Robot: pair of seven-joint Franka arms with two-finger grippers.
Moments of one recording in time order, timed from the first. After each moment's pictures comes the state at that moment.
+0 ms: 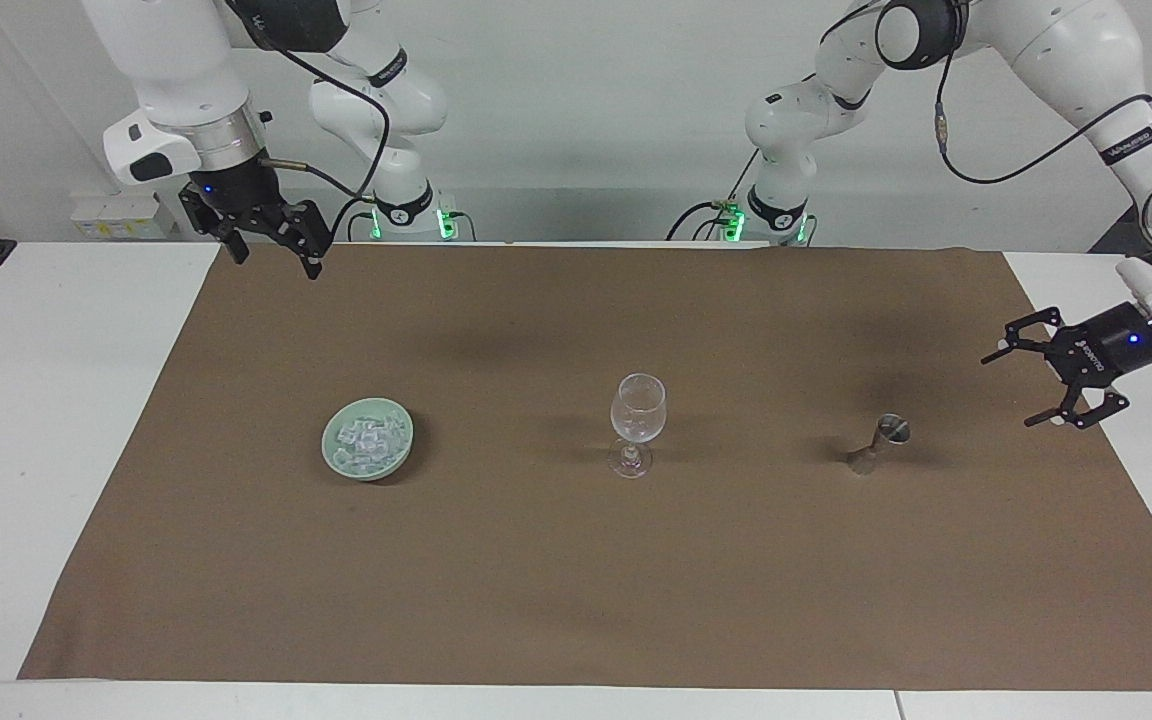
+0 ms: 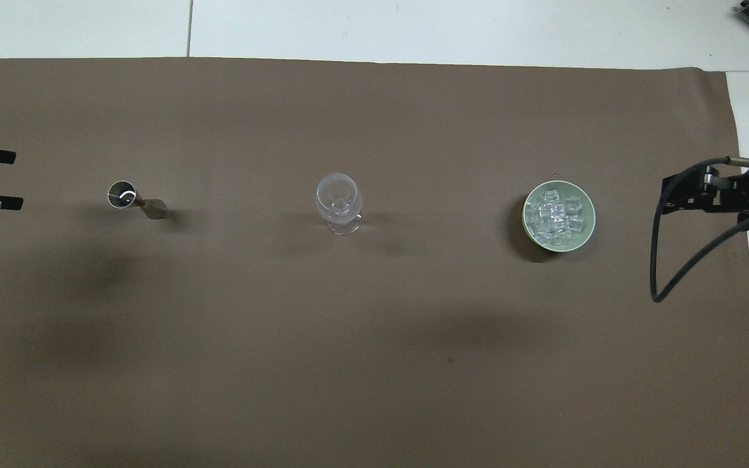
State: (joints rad) left arm 0.35 0.42 0.05 -1.49 -0.74 1.59 1.64; right arm -0.01 0.00 0.04 -1.54 -0.04 1.53 0.28
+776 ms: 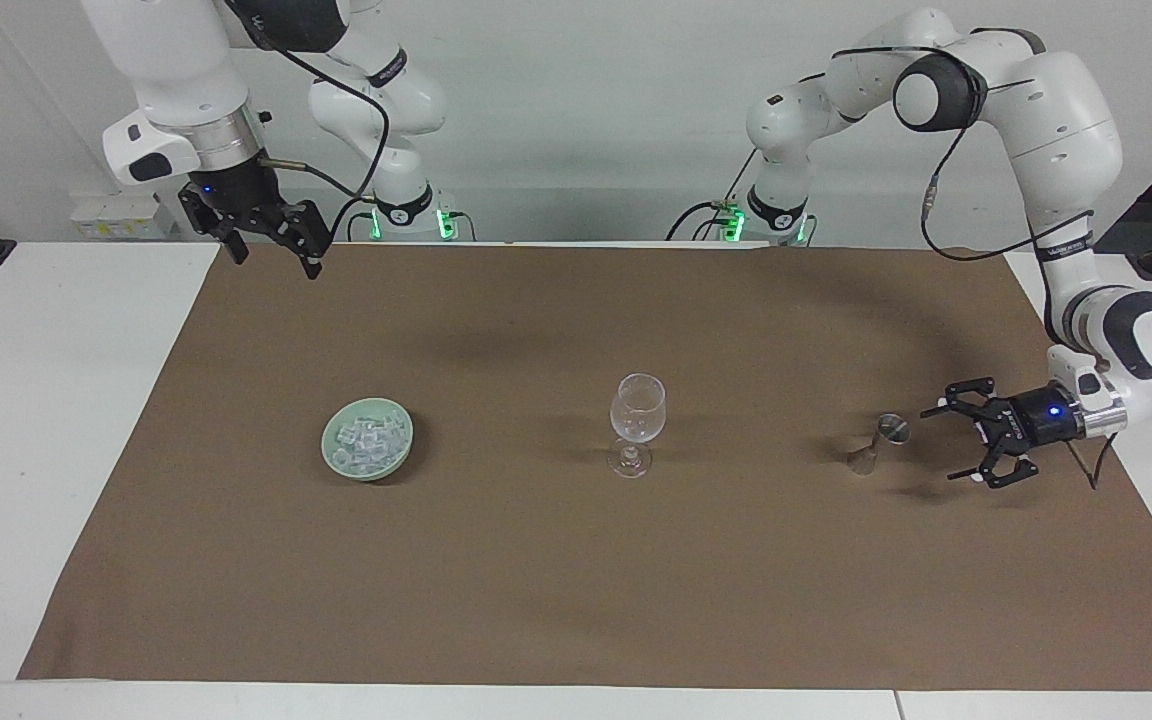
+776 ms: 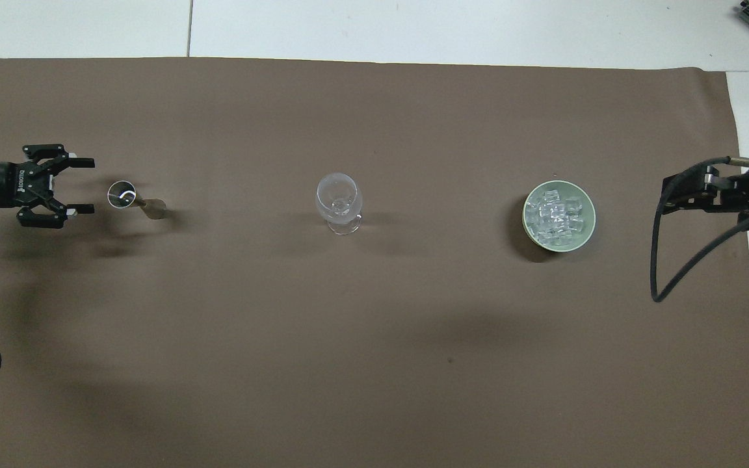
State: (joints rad) left arm 0.42 0.68 -0.02 -1.51 -1.05 1.54 2.01; right arm -0.01 0.00 0.04 -1.54 -0.04 1.53 0.28
